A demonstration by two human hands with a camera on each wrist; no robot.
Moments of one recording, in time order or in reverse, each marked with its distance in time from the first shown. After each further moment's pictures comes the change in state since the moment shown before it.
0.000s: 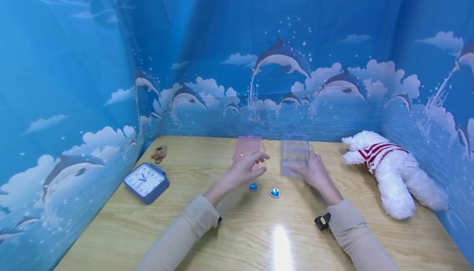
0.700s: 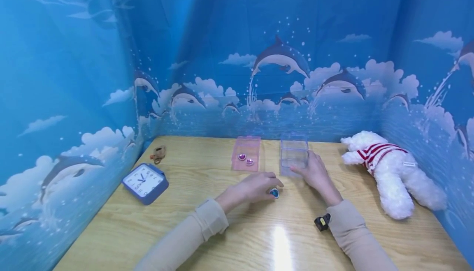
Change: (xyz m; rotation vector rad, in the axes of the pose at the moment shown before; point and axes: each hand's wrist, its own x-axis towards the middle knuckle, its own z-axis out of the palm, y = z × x) left_hand -0.002 0.029 0.038 0.315 -0.442 0.075; right_hand 0.000 0.002 -0.002 -0.054 -0.003 0.013
